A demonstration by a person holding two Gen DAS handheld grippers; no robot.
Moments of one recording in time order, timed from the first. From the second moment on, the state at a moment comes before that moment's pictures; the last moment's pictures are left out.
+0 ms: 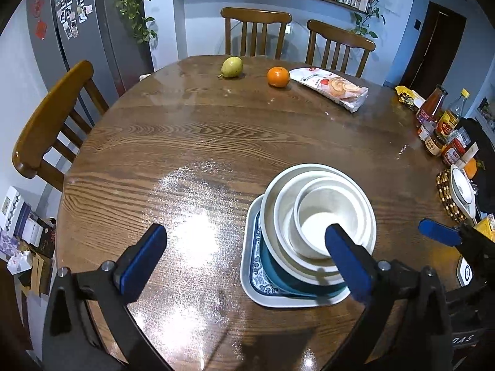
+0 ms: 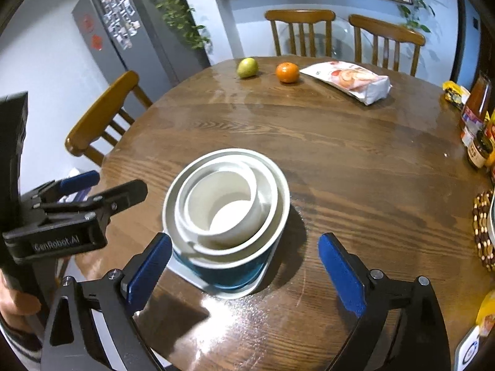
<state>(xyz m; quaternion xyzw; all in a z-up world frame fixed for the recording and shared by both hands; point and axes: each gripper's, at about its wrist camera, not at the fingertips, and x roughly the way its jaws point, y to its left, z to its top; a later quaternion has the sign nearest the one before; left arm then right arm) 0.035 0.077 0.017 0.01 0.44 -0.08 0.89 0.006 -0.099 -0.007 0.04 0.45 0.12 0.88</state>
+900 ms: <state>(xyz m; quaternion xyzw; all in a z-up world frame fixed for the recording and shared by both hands) 0.012 0.093 0.008 -0.04 0.44 -0.06 0.90 -0.018 -0.097 -0.031 0.05 0.46 0.12 0.88</state>
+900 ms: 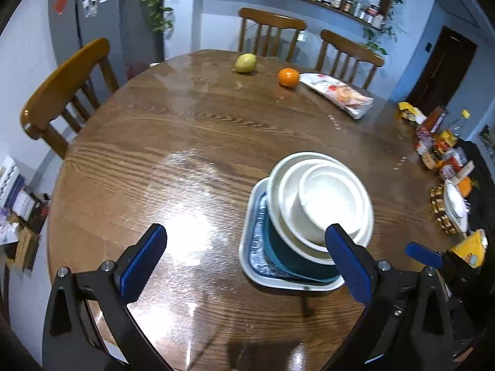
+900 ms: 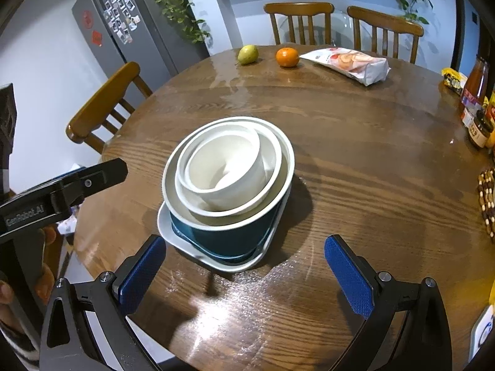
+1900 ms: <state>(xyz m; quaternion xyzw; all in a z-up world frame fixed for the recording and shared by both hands) -0.006 0.086 -0.002 0.05 0.45 -0.04 0.89 -0.021 -0.089 -0.026 0.04 0.47 0.12 0.87</state>
